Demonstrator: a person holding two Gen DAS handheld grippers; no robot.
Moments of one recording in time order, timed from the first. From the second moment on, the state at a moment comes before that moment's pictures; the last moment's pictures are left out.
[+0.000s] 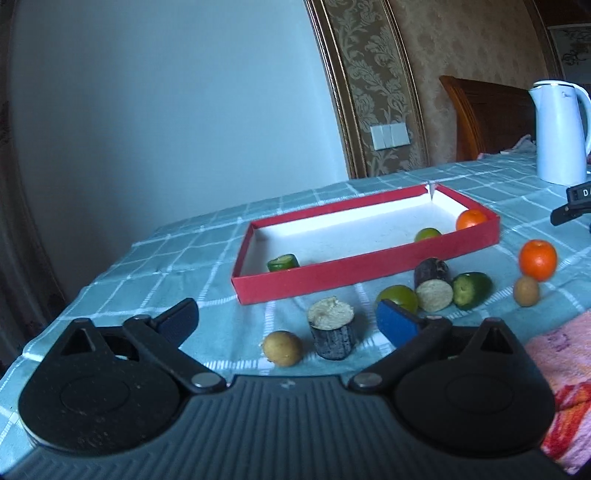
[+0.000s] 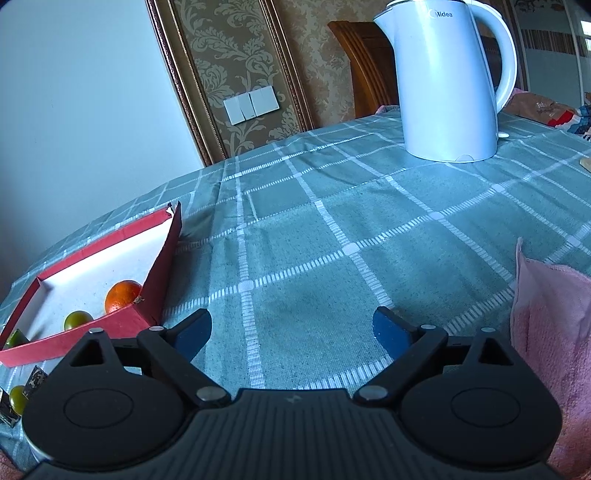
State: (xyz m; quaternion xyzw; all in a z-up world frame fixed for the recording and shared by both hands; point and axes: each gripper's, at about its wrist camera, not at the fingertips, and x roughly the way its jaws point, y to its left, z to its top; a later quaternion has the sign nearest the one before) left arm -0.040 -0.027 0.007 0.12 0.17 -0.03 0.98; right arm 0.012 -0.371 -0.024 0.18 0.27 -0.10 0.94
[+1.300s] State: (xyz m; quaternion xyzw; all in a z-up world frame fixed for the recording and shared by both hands) left arm 0.007 0.011 0.011 0.04 0.26 -0.06 0.96; right arm 0.011 -0.370 -0.024 0.18 0.26 -0.09 0.94
